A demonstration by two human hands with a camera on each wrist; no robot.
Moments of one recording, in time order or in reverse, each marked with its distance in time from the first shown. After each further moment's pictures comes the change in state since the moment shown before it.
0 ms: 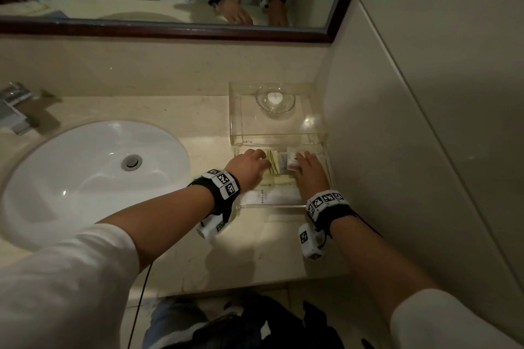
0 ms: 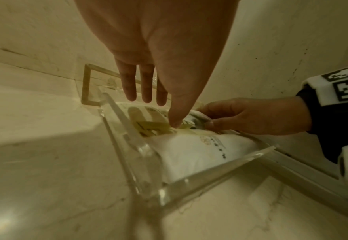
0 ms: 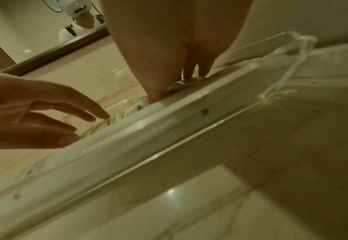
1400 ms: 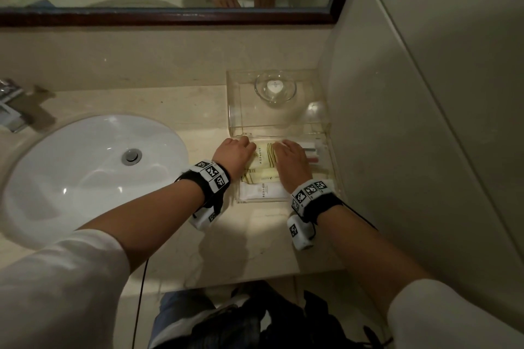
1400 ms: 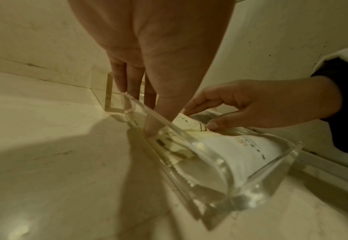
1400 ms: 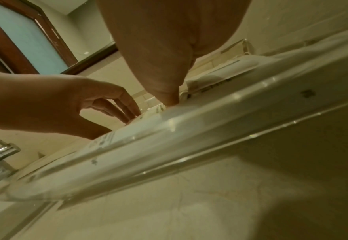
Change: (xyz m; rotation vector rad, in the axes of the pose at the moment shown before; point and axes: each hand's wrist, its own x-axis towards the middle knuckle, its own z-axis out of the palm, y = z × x) left_hand 0.001 -0.020 -0.006 0.203 -0.106 -0.140; right_hand -0.002 -0.049 0.004 -0.064 0.147 -0.309
